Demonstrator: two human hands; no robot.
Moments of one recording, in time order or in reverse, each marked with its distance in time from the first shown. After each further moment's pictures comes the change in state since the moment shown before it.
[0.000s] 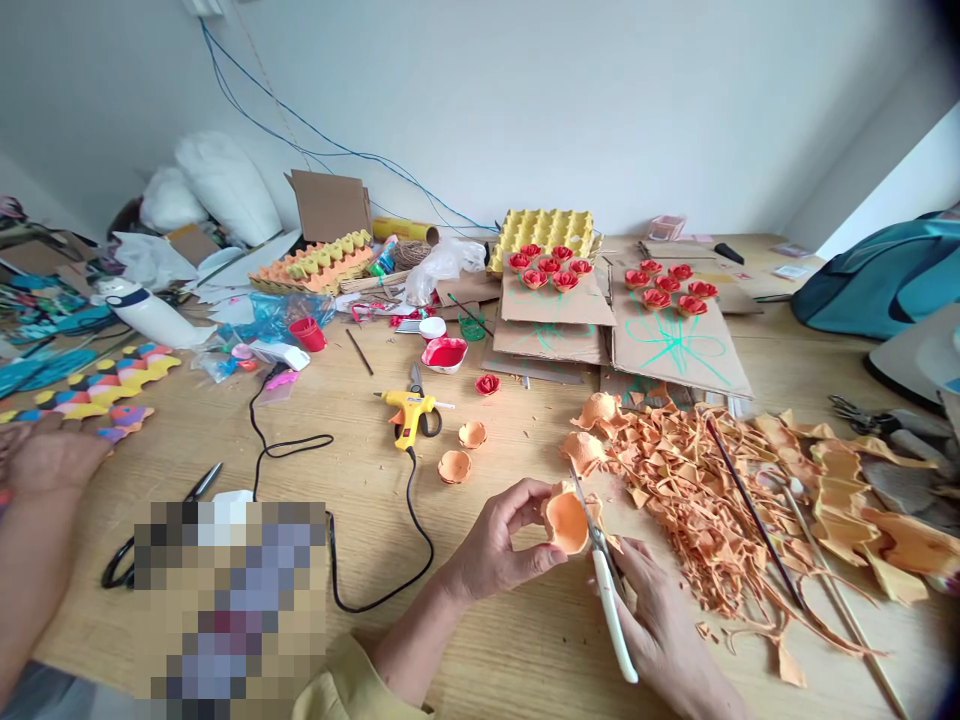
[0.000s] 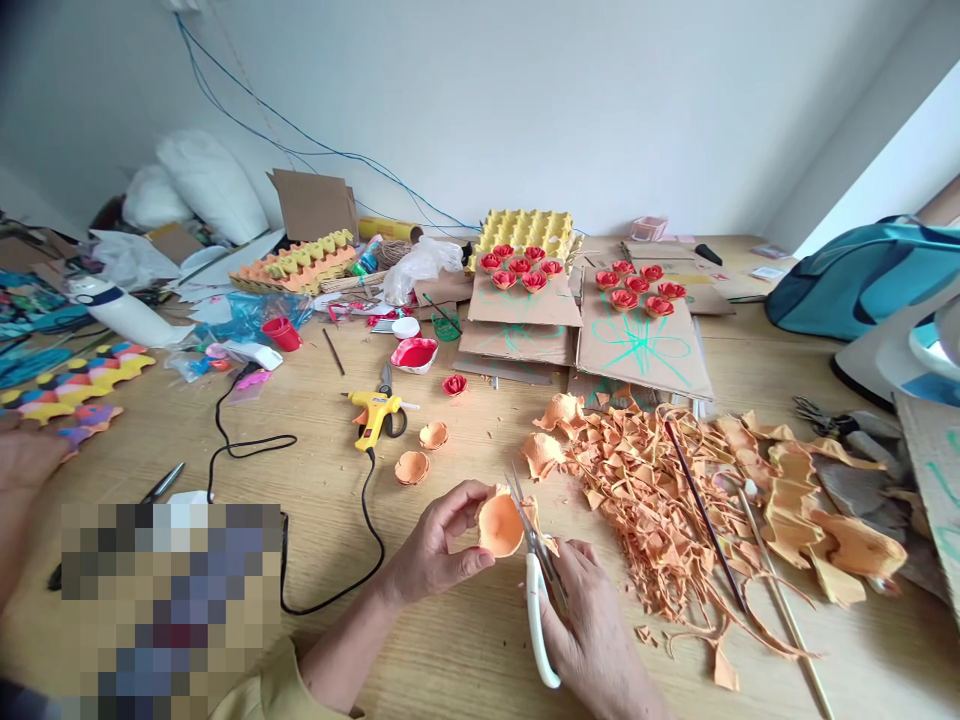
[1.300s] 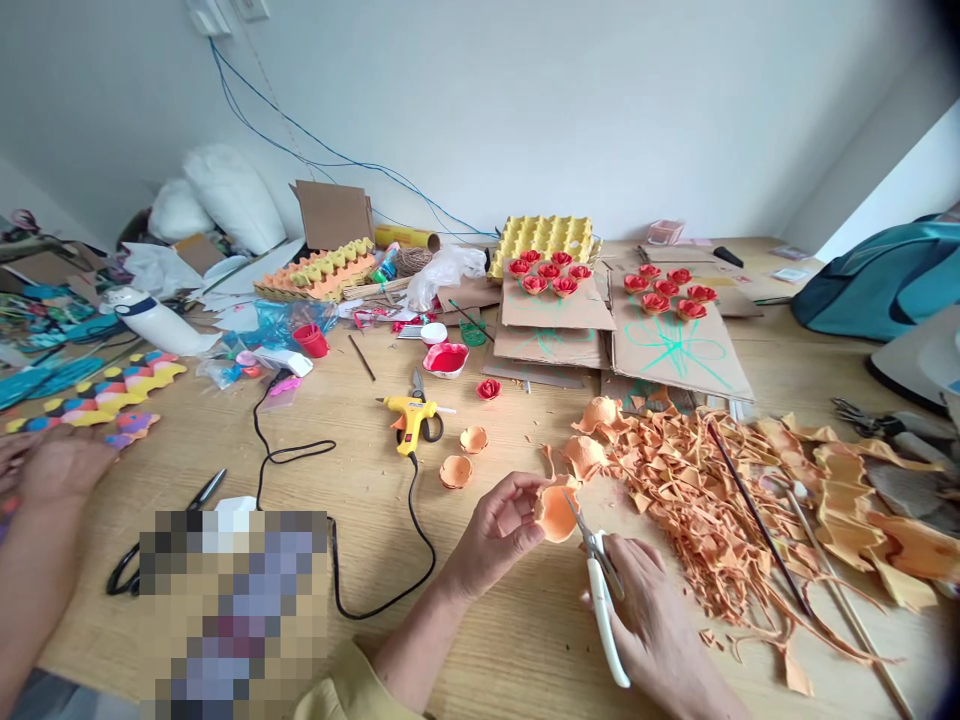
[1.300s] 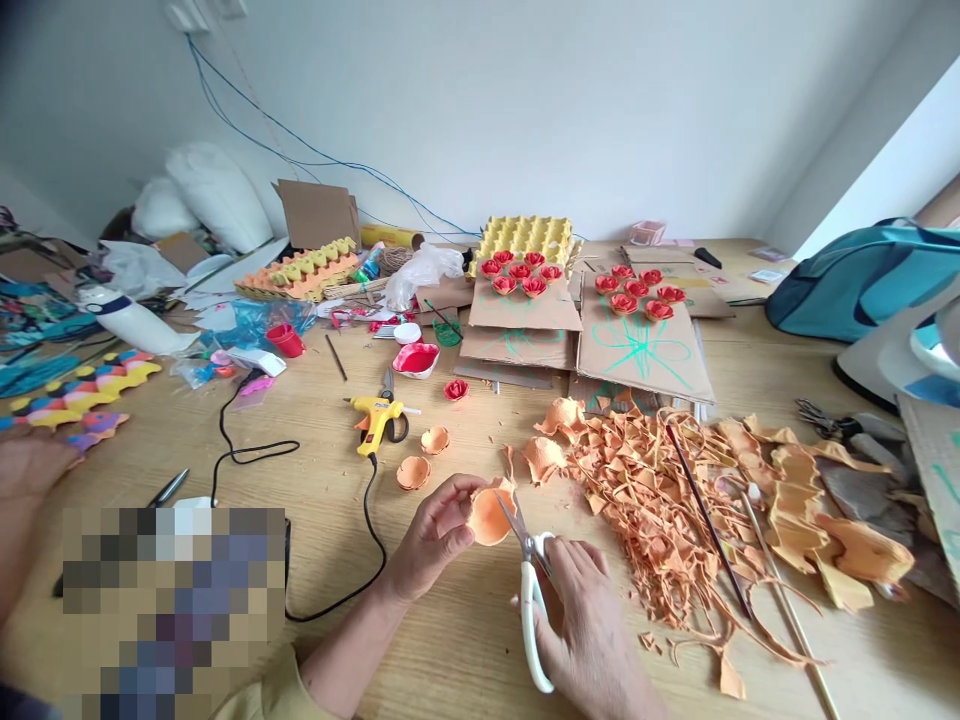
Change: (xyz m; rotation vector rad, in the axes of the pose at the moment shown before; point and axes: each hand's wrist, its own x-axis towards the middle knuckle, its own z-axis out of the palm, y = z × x) left_hand 0.002 -0.003 -0.006 -0.176 0.061 0.010; right_hand 0.002 -0.001 0.004 -0.136 -0.010 -0.036
